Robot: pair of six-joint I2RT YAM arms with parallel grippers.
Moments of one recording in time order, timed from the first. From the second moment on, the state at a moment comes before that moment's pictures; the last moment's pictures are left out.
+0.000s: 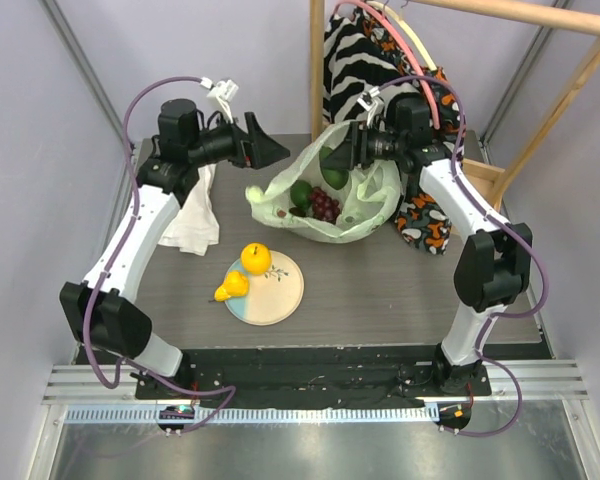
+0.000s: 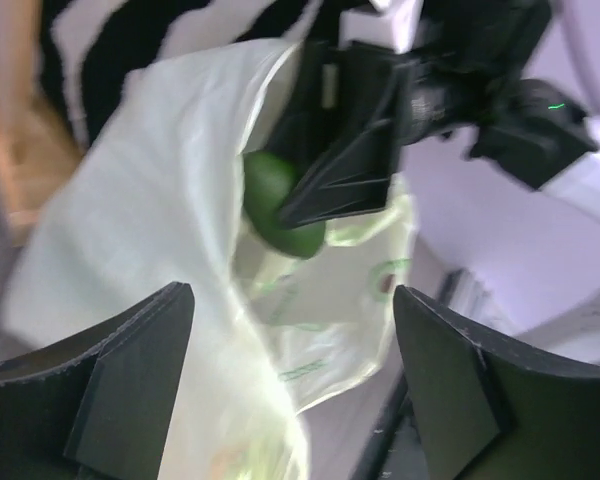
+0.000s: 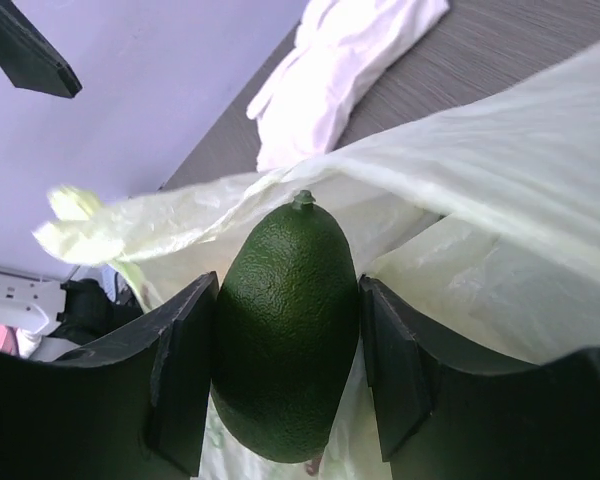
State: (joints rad) left arm -0.27 1.53 1.59 -0.30 0.70 -0.38; right arm 0.24 1.82 1.64 -0.23 -0.91 0.30
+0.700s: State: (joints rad) left arm -0.43 1.62 1.36 0.02 0.91 -0.79; right arm 0.21 1.72 1.43 -0.07 -0.99 0.52
